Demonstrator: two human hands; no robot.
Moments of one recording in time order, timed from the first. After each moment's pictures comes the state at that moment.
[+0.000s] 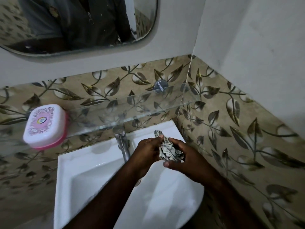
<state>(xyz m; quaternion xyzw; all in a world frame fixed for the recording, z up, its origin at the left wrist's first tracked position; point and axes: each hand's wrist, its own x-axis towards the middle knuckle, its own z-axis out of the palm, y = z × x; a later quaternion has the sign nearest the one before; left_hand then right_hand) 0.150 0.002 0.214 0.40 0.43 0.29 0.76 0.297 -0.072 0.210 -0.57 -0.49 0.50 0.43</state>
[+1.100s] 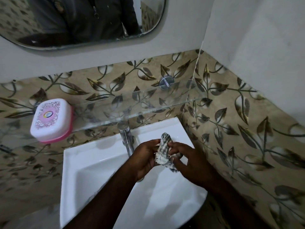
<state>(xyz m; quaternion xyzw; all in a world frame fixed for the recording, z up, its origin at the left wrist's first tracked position) 0.130 0.004 0.189 0.29 0.41 0.25 0.83 0.294 -0.078 0.187 -0.60 -0.65 0.26 0.38</state>
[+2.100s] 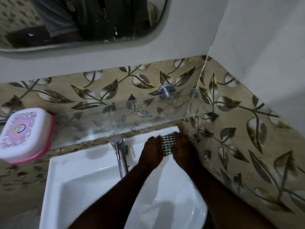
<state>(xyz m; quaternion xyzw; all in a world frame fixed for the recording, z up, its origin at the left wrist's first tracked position) 0.189 0.080 0.096 0.74 0.54 0.20 0.35 0.345 0.048 0.056 -0.73 -0.63 0.04 0.26</state>
